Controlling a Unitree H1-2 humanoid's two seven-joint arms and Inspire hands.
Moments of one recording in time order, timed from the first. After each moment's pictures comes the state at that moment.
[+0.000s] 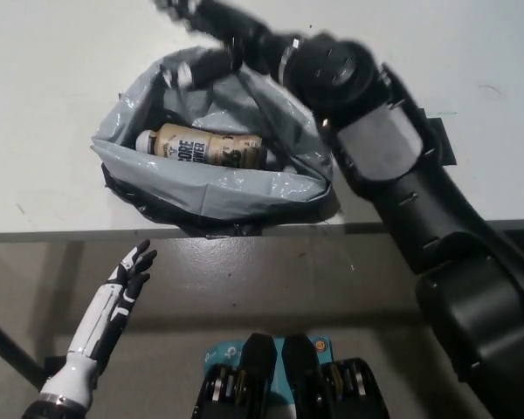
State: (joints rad) left_arm -0.08 0.22 -0.03 0.01 0.07 -0.11 -0.12; right_arm -1.26 0.04 0.15 0.75 -0.16 0.15 0.41
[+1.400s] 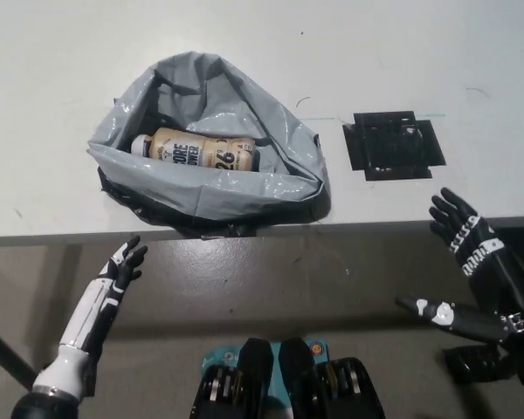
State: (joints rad) left_arm -0.10 0.23 -0.01 0.04 0.03 -0.09 -0.13; right_arm -0.09 -0.08 -0.13 -0.25 0.10 0.10 0.39
